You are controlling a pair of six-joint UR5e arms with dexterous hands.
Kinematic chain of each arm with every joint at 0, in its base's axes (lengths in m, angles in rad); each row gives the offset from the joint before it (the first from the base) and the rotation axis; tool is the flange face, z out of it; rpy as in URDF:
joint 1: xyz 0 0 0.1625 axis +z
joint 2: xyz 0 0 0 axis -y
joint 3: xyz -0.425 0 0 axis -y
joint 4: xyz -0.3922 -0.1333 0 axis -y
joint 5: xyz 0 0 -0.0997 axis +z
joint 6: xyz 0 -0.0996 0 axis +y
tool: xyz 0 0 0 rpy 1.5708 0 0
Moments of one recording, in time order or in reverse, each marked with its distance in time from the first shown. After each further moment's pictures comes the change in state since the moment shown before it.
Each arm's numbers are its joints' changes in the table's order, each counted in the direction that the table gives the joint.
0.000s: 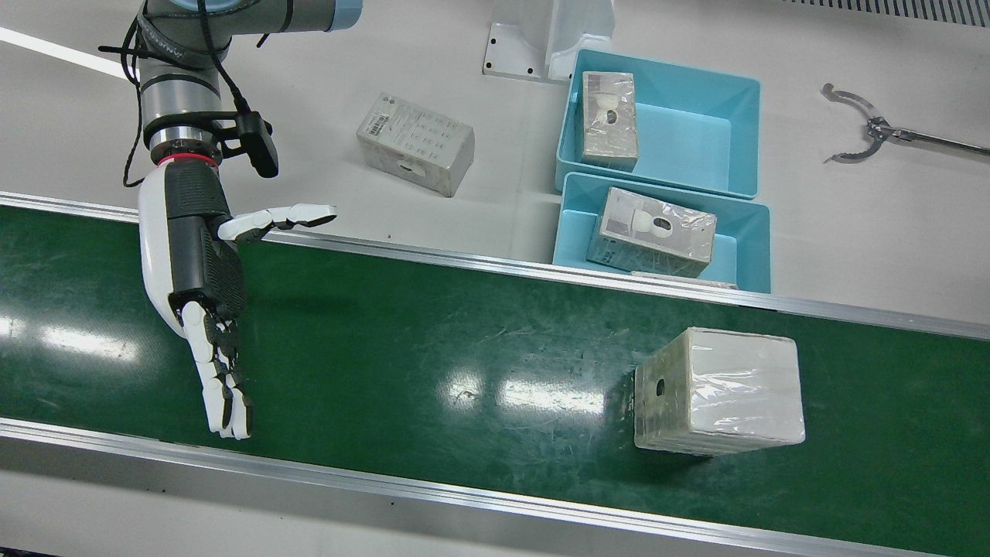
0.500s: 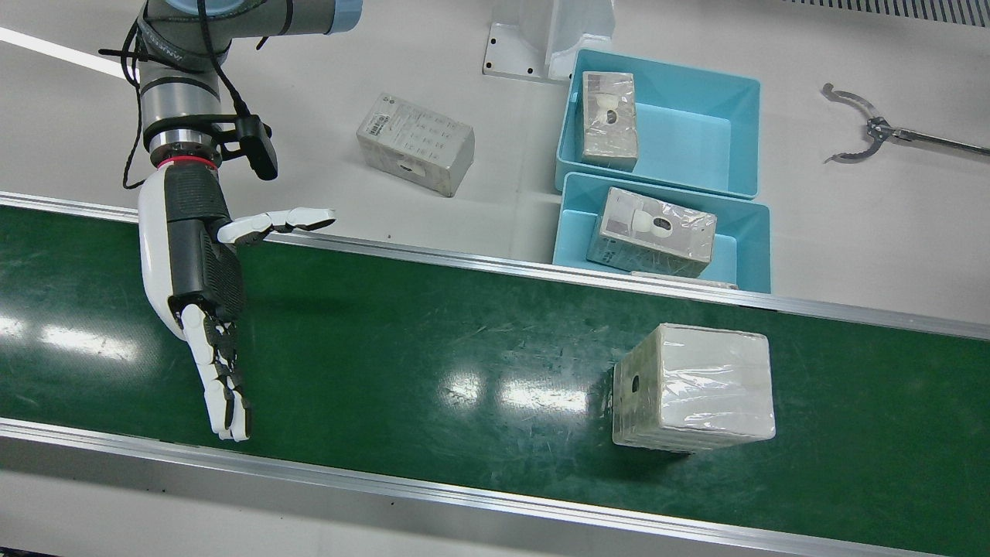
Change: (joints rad) left arm 0.000 0.000 0.000 0.000 0.000 0.000; right arm 0.000 0.000 -0.002 0.000 0.001 0.000
